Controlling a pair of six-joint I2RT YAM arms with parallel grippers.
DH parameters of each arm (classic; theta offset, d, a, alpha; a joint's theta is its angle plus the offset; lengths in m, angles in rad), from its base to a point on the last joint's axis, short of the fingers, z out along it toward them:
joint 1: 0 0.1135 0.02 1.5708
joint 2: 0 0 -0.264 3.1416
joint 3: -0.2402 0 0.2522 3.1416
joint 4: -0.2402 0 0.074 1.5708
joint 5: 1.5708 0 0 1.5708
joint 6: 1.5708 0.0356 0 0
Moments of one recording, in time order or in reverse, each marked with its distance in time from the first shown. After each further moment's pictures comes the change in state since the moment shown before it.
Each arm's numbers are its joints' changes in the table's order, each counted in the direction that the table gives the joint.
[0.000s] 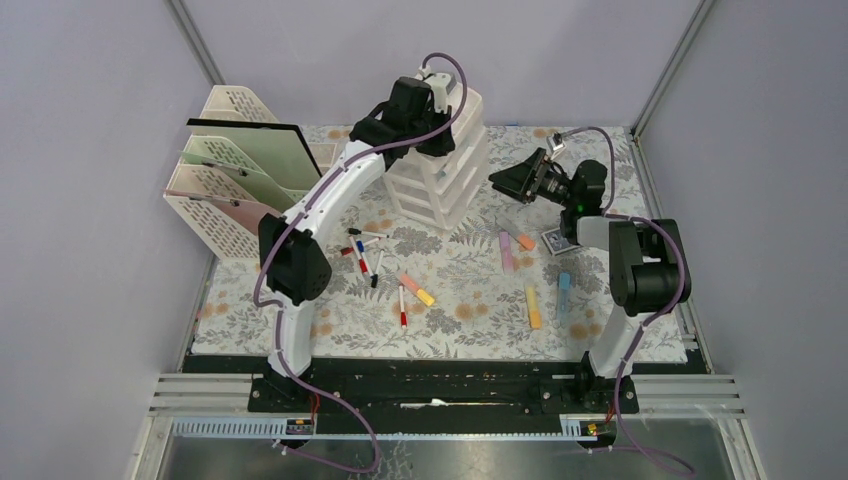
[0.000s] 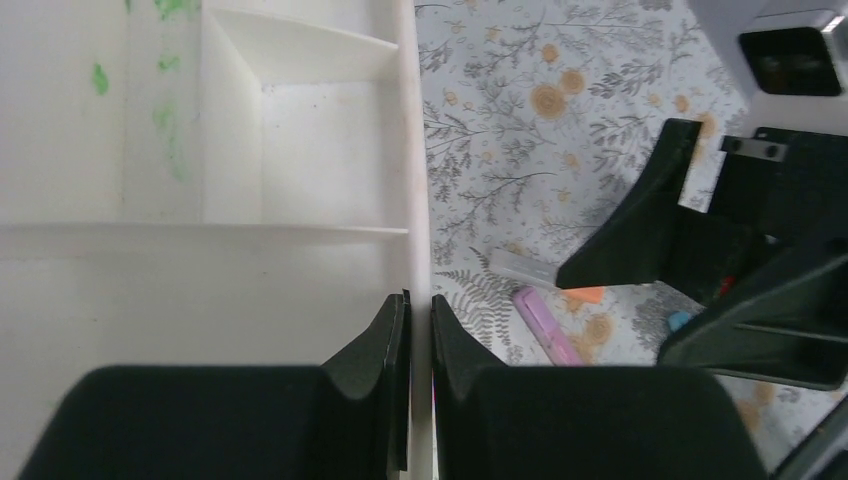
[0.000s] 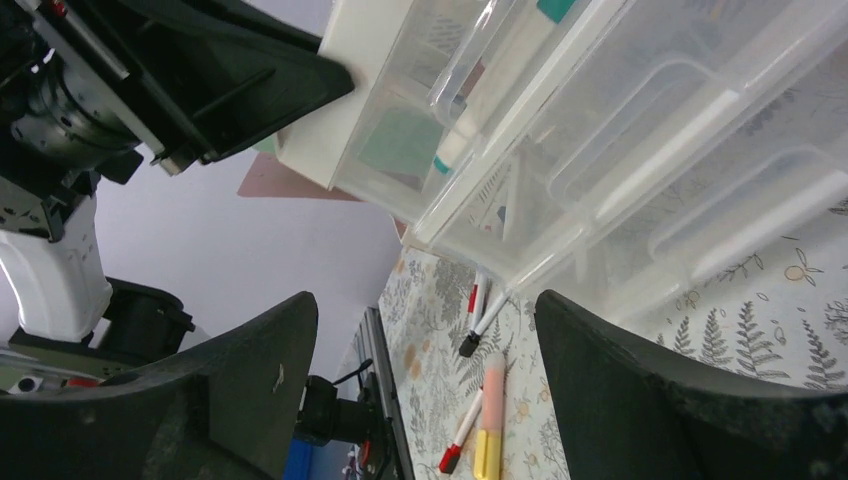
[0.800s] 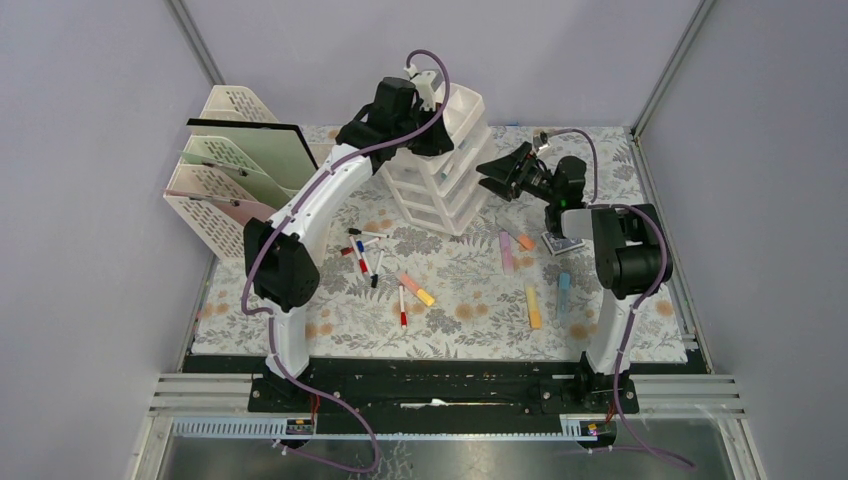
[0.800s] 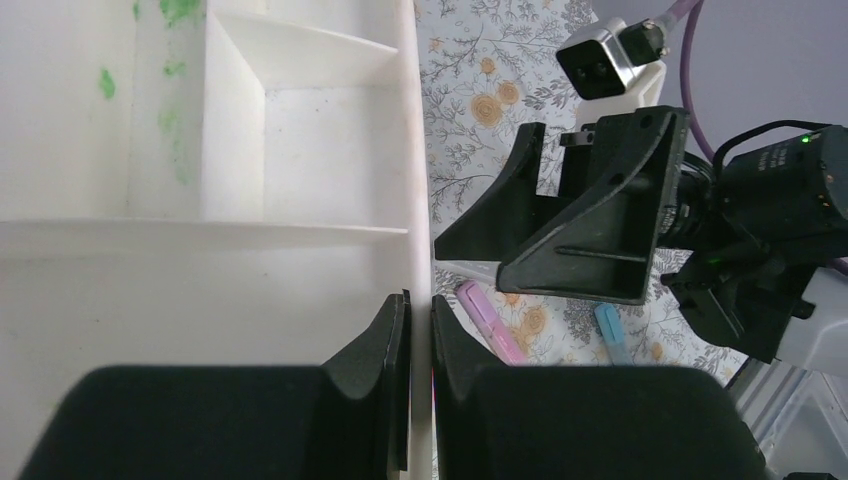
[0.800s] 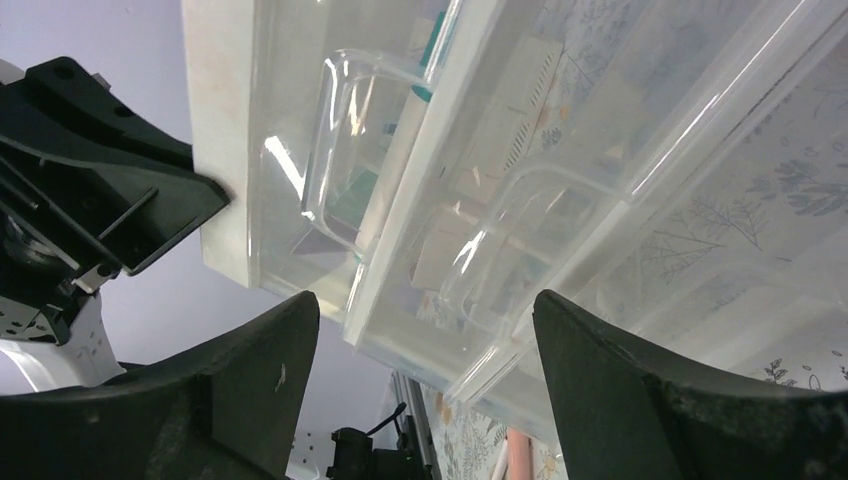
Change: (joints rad) left arm 0.034 0.103 0.136 0.090 0.130 -0.114; right arm 0.074 -0.135 -0.098 0.010 0.137 0.142
